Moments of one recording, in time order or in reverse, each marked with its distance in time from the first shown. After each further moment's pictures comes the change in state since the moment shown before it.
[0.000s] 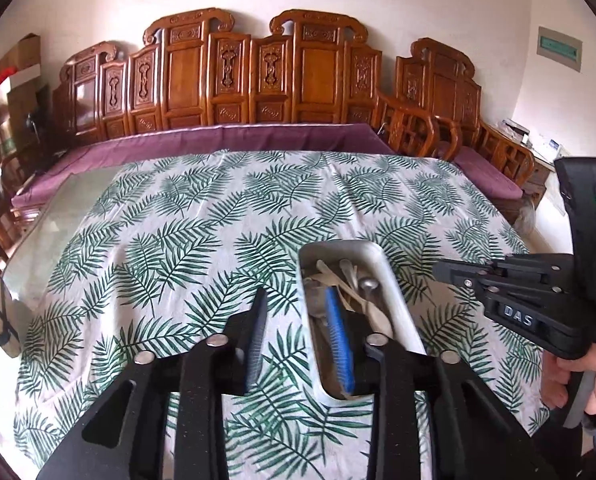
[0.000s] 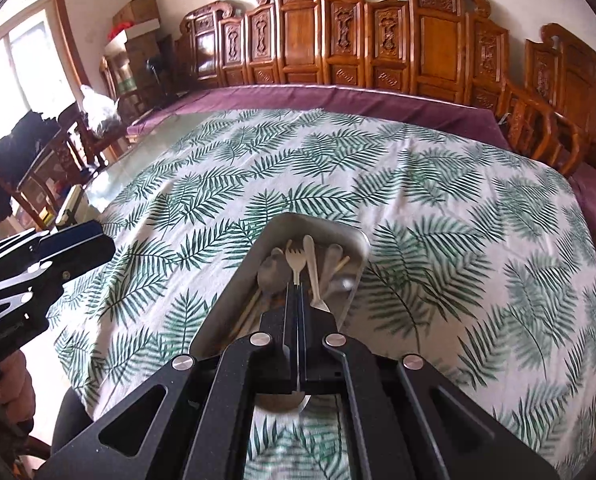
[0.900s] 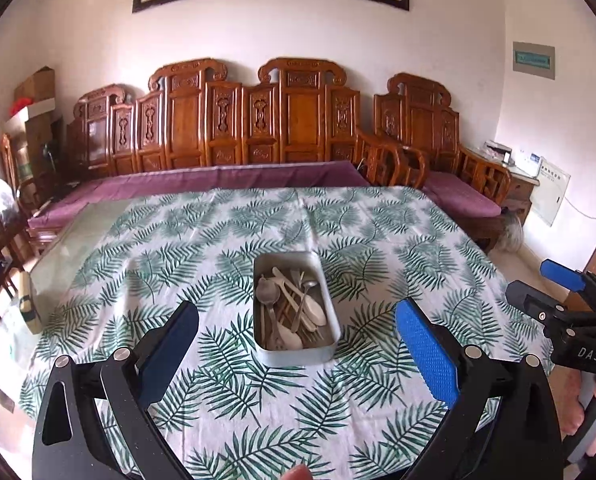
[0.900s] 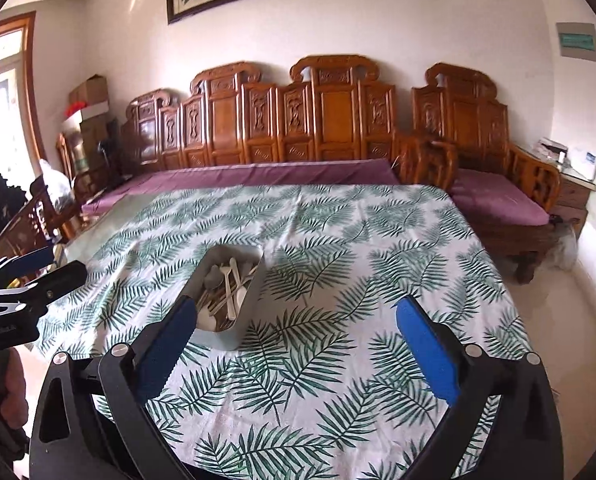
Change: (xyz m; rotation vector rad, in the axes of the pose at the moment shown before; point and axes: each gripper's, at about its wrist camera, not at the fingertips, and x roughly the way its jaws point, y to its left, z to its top) left arm -0.125 -0.085 -0.043 0.019 -0.160 0.024; right arm -0.200 -0.022 -0.117 0.135 -0.323 -0.242
